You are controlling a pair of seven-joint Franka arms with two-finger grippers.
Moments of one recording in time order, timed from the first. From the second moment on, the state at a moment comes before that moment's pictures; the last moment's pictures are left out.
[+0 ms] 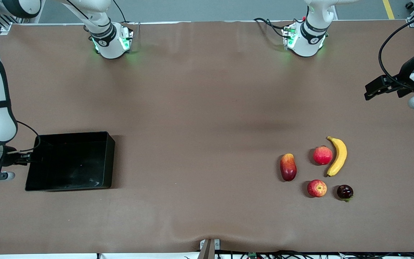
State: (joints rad) left arm 0.07 0.03 -0.15 -1.53 0.02 1.51 -0.14; right arm -0.31 0.61 0.02 -1.51 0.08 2.04 -0.44
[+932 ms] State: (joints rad) left arm 0.09 0.01 -0.14 -1.52 0.02 1.48 -0.15; right arm -0.06 0.24 0.03 -1.48 0.05 1.53 -0.14
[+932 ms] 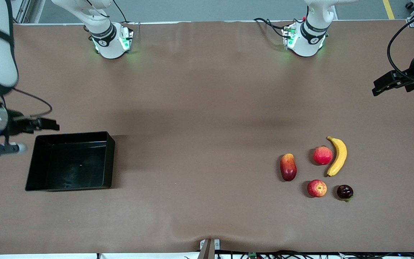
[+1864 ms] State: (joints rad) left arm 0.08 0.01 -0.14 -1.52 0.02 1.48 -0.15; right arm -0.02 0.03 0.02 -1.46 0.01 1.34 -0.03
